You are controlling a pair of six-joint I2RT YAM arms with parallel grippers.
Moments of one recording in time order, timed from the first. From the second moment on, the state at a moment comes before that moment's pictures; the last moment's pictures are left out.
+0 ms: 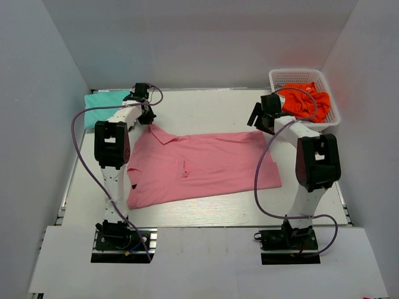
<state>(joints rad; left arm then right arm) -0.11 2.32 1.87 -0.58 -0.16 -0.48 0.20 1.83 1.27 -0.28 0.19 0.48</state>
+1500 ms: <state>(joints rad) -0.11 1.64 1.20 -0.68 -0.06 -0.71 0.22 1.85 1.26 -0.38 0.24 0.51</state>
